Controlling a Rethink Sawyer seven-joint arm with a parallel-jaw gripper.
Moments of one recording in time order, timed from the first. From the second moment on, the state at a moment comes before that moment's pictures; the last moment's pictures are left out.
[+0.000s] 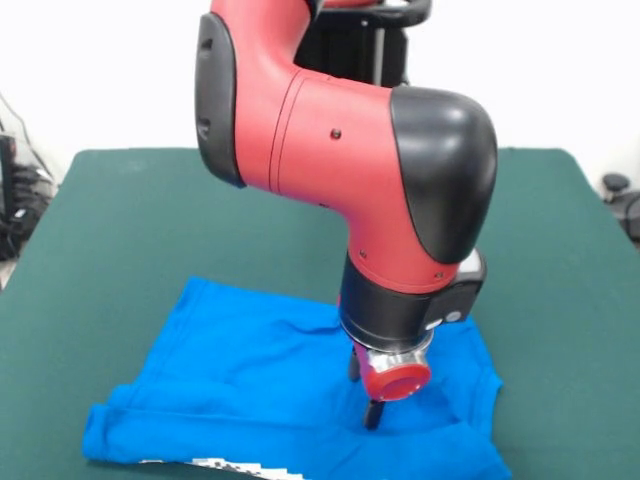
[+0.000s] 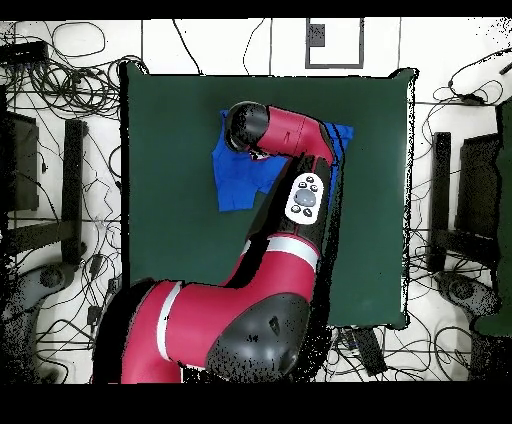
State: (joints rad) arm 0.02 -0.02 -0.37 0.85 0.33 0.85 2.84
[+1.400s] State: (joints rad) arm 0.03 -0.16 -0.37 0.97 0.32 0.82 2.84
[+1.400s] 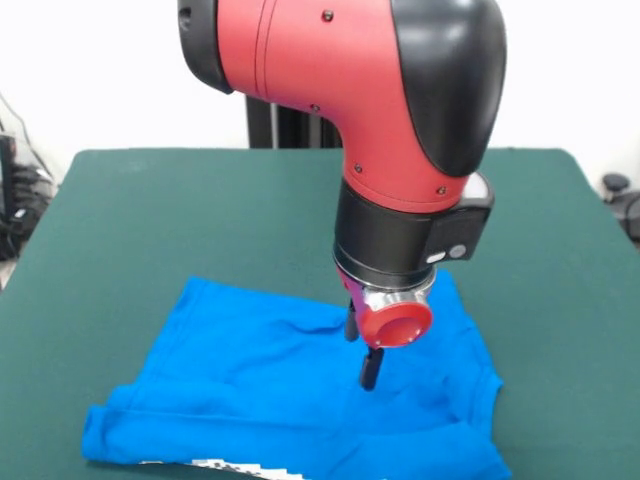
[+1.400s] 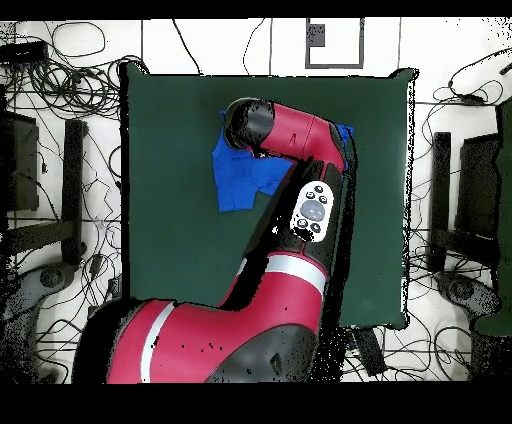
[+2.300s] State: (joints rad) arm 0.03 -0.16 -0.35 1.06 0.32 0.73 2.84
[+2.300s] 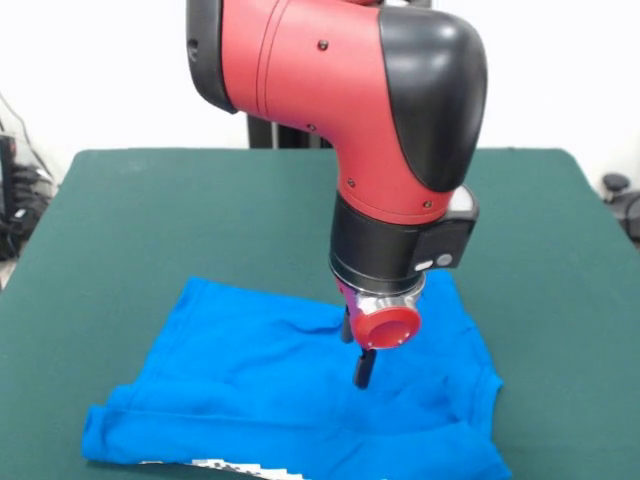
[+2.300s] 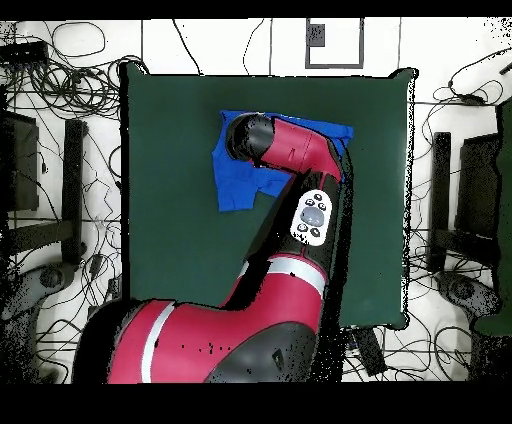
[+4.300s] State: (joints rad) arm 0.05 -0.16 -0.35 1.08 0.32 0.73 2.84
